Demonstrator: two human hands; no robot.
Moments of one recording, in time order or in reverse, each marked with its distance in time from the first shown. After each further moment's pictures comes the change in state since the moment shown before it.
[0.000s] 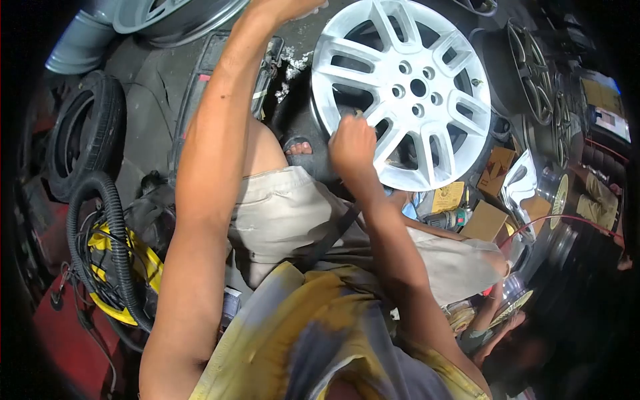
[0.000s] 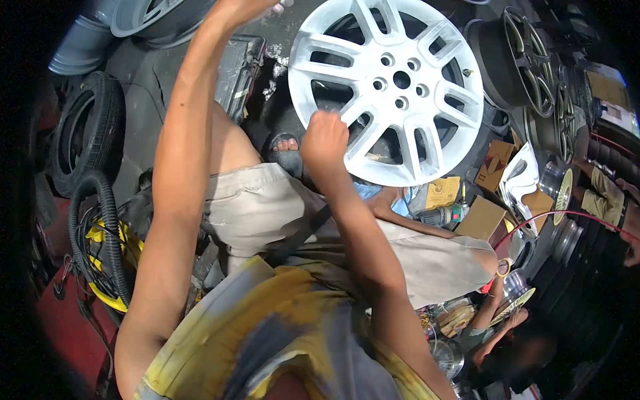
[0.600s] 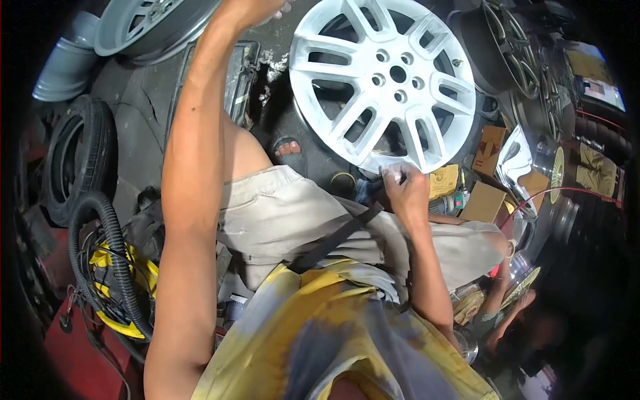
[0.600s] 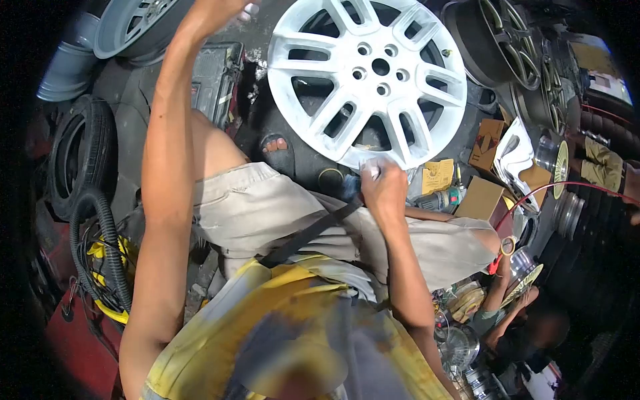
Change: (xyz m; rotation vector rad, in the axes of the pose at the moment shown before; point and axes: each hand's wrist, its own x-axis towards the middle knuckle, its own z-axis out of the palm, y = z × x) left_hand -0.006 0.001 -0.006 0.009 -0.025 -0.019; right_hand -0.094 0.081 -0.105 0.264 -0.084 0.365
